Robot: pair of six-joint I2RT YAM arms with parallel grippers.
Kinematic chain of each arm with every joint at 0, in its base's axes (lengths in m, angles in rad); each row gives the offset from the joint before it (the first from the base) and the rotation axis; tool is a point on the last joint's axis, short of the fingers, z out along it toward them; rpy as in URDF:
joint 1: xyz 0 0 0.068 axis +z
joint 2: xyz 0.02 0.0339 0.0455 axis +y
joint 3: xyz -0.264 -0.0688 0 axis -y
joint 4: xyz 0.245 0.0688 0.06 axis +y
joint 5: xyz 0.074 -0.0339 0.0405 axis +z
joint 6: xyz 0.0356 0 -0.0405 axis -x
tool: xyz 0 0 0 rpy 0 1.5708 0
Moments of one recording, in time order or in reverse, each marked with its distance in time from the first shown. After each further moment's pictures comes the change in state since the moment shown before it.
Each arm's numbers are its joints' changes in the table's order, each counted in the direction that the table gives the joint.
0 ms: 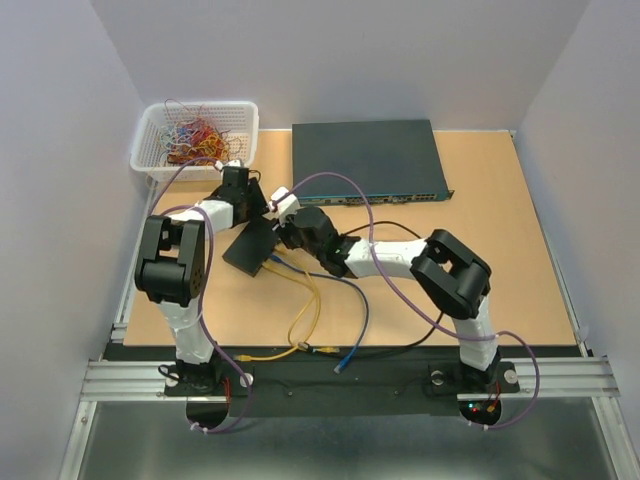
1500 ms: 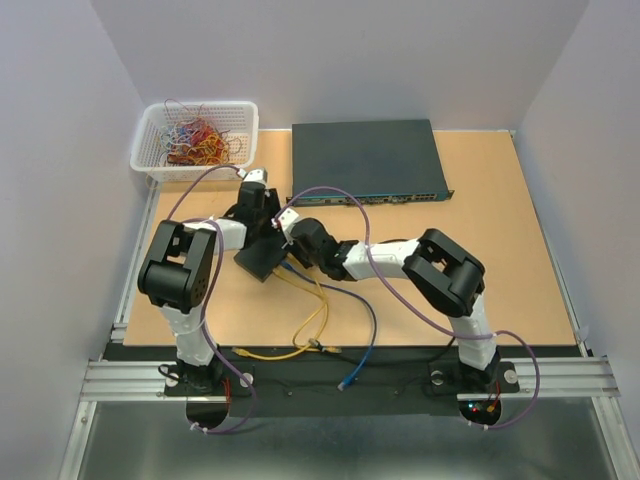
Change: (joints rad) left arm -0.142 -0.035 -0.194 -0.314 -0.040 -0.071; right arm -0.001 0.003 -0.060 0.267 0.029 -0.047
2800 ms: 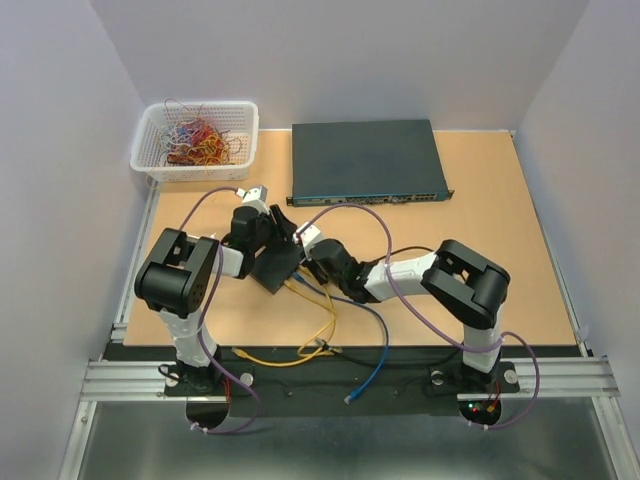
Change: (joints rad) left arm 0.006 -0.038 -0.294 -0.462 -0.227 0.123; right arm 0.038 -0.150 -0.308 -0.228 -0.053 -0.083
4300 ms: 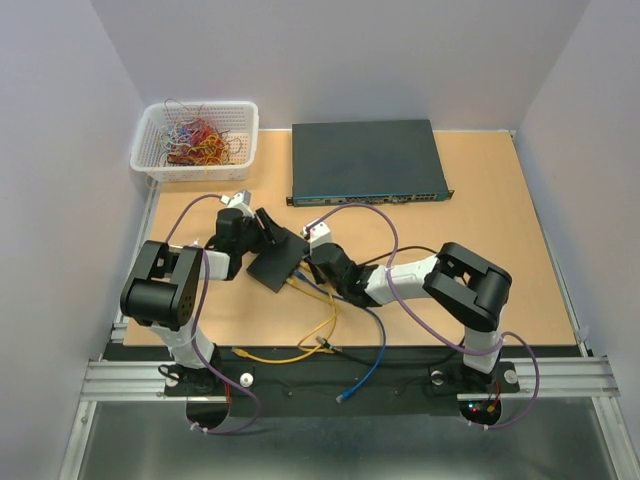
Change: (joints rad) left arm 0.101 -0.111 -0.049 0.143 -0.094 0.092; right arm 0.027 -0.014 -0.007 -0.003 -0.130 -0.208
